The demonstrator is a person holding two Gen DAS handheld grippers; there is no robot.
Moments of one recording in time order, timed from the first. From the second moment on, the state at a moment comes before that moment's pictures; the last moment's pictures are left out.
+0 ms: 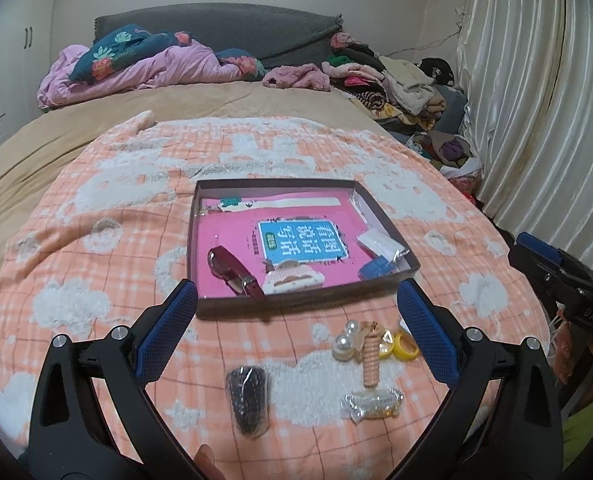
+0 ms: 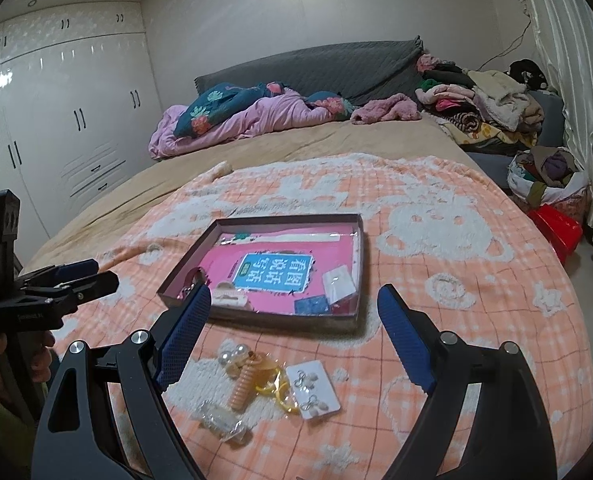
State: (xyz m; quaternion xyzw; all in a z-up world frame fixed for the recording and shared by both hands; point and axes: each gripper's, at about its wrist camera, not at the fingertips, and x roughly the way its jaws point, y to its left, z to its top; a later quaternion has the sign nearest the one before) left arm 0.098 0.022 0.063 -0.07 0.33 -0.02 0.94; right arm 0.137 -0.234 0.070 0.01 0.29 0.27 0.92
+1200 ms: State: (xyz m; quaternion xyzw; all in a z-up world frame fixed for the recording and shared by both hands) left arm 0.070 -0.056 -0.057 -0.03 0.45 -0.13 0.88; right arm 0.174 -0.166 -0.035 -0.01 0.46 0.36 0.81
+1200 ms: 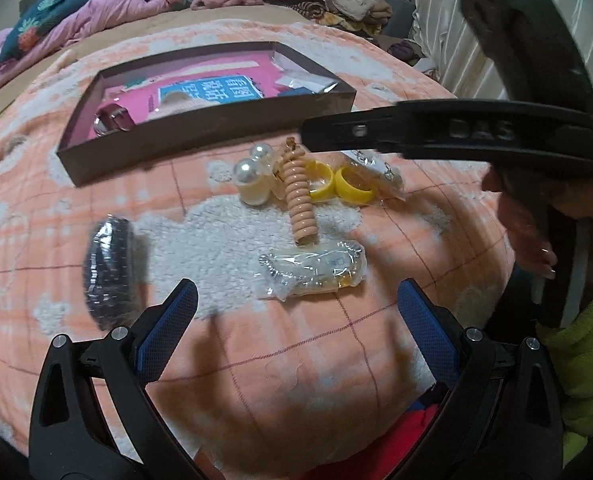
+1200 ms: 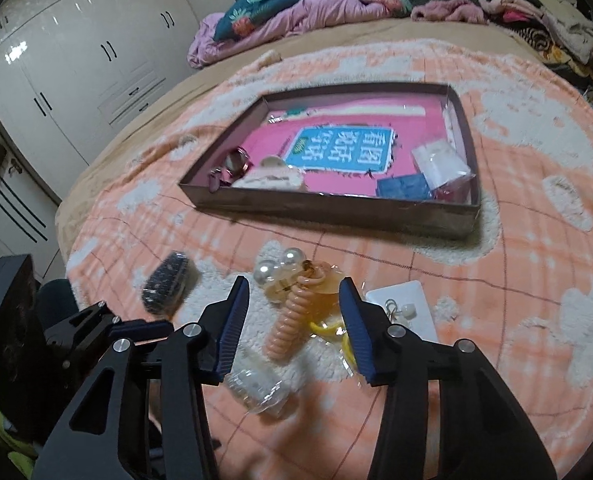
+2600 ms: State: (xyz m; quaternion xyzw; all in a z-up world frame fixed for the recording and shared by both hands) left arm 0.107 0.012 0.000 -0.07 0.37 -0.04 0.92; right arm 0.203 -0.199 0.023 0.05 0.37 0.35 0.86
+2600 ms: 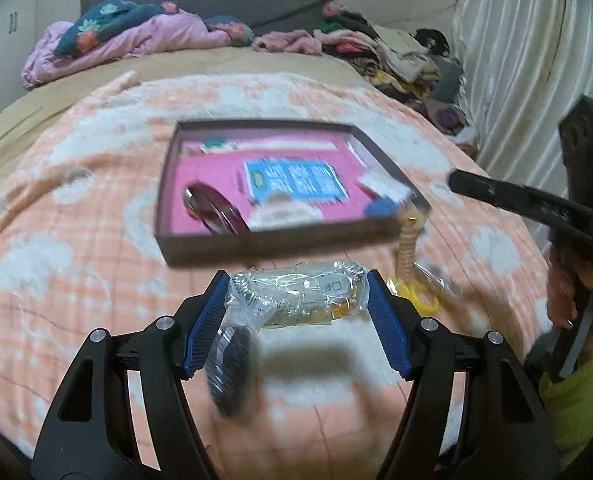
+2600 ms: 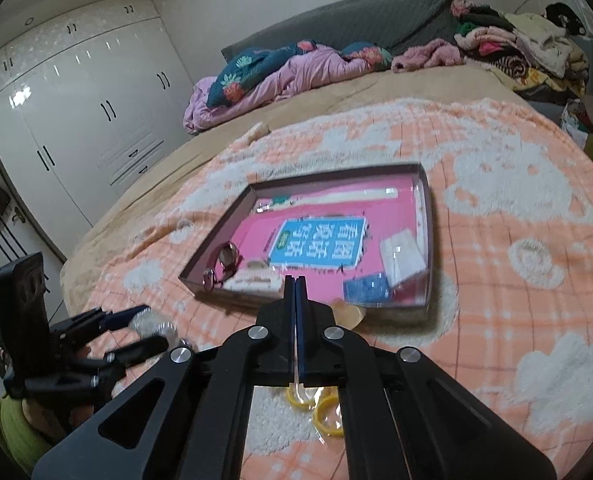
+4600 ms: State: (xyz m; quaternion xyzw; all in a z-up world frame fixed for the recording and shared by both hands) left arm 0.240 0.052 -0.014 -0.07 0.39 0.01 0.92; right arm 0.288 -0.148 -0.011 0.00 0.40 0.31 0.86
